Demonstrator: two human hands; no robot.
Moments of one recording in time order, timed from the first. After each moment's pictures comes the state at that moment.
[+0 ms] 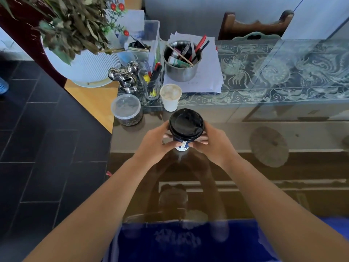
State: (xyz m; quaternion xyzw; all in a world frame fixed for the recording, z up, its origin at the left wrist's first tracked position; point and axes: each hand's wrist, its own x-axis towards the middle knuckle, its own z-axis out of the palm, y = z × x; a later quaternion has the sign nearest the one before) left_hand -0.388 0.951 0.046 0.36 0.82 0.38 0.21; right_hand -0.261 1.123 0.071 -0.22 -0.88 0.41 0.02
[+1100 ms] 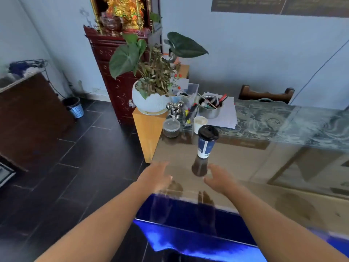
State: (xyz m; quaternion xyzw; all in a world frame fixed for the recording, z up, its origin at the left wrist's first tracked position) left_hand -0.245 0.791 0.124 0.25 0.92 0.20 0.21; right_hand -0.141 1.023 0.120 -0.22 -0.93 0.24 -0.16
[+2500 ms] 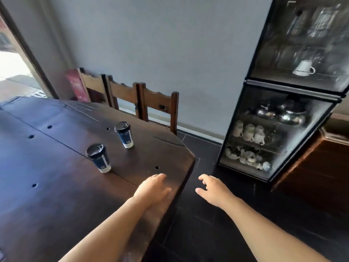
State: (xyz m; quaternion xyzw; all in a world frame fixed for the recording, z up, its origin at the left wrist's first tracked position) left_hand -0.196 -0.053 0.112 -0.58 0.78 0.25 -0.02; right_hand -0.440 -0.002 0.116 0.62 -0.72 0.07 -0.31
